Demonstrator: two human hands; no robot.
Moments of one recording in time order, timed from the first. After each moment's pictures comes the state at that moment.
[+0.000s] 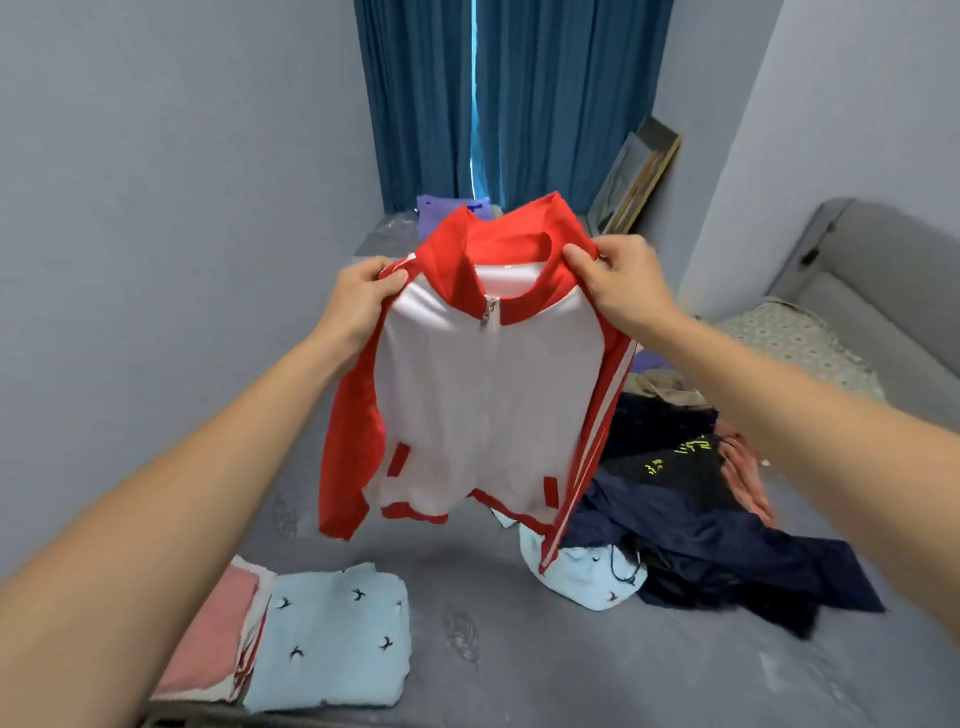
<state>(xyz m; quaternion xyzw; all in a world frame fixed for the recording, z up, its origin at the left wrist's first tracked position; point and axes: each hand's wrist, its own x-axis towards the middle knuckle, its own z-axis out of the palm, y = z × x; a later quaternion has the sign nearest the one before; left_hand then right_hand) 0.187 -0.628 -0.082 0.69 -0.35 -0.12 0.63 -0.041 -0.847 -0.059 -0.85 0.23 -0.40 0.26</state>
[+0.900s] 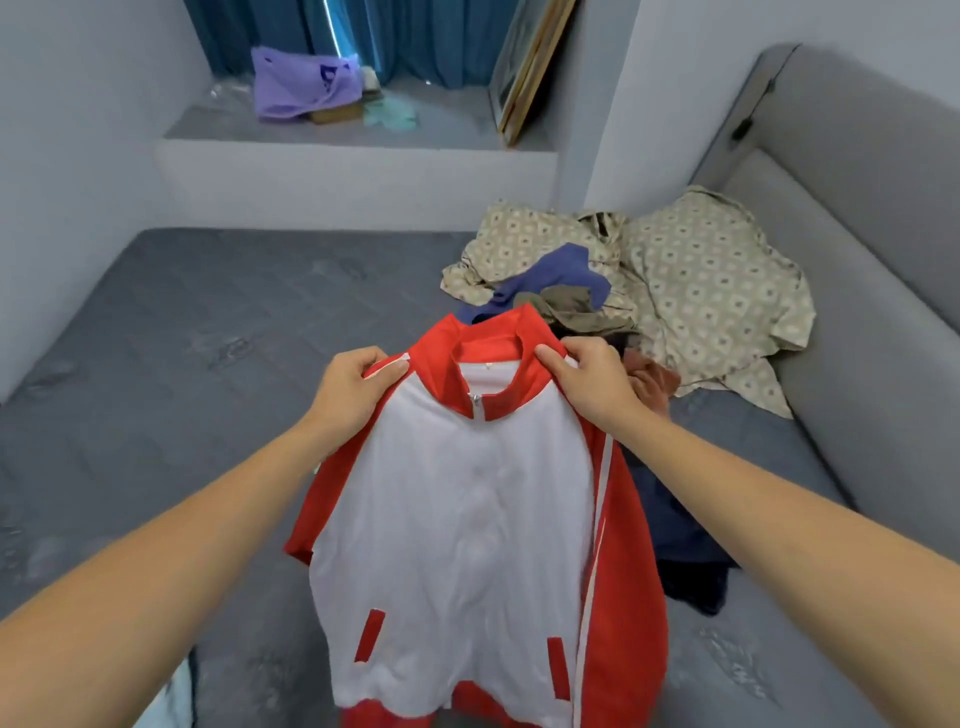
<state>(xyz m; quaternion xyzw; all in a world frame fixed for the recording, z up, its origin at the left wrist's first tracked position) 0.101 -0.948 -0.414 0.76 -0.37 -0.23 0.48 -0.146 -1.144 -0.396 -0.83 0.39 -0.22 0.34</state>
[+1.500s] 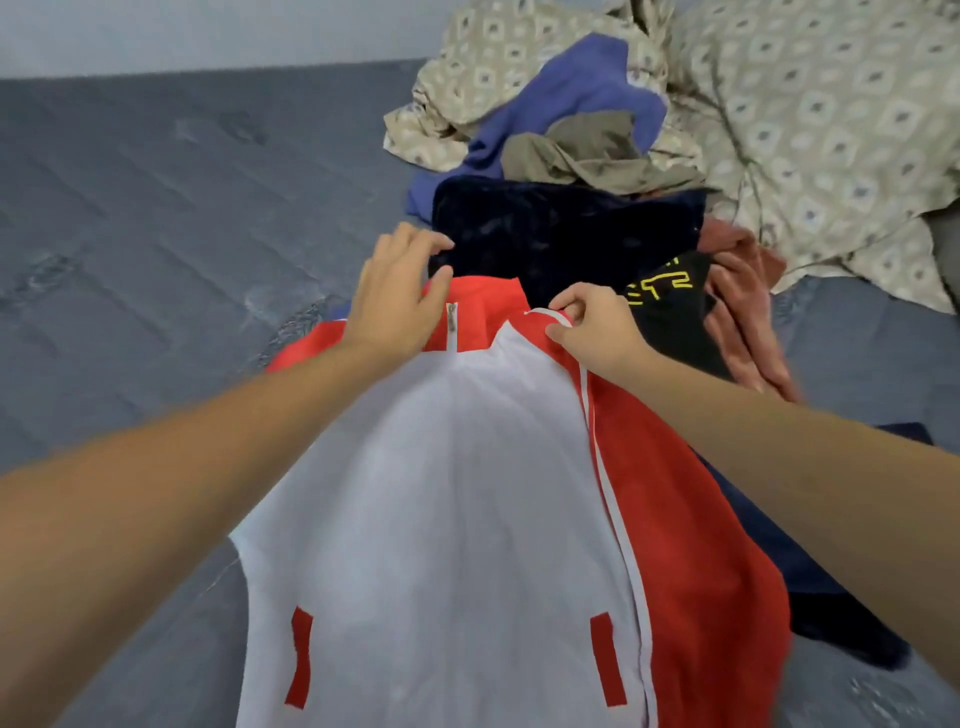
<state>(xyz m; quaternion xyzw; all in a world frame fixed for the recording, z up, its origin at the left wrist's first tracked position) 0.131 -1.178 -0.696 0.75 -0.58 -0.05 0.32 -0.091 -1.309 -0.726 -0.79 0.49 -0.14 0.34</state>
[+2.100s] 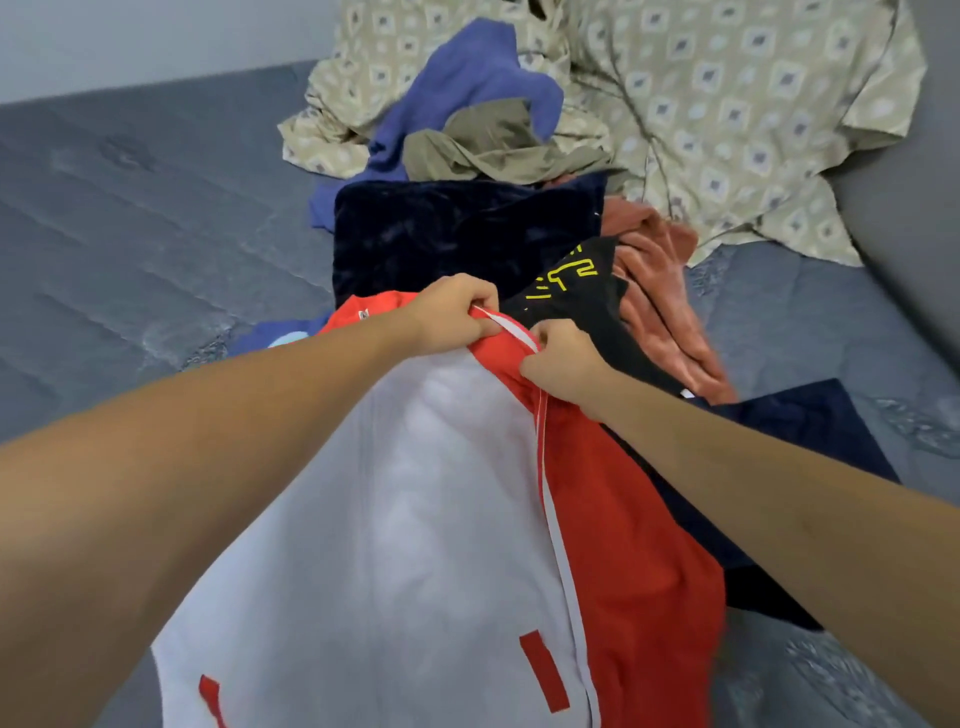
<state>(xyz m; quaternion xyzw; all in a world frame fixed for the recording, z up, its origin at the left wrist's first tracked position) 0.030 -1.294 -0.711 0.68 -0.64 -0.33 0.15 -0.158 -1.311 -0.718 -0.70 0.58 -0.06 0.41</state>
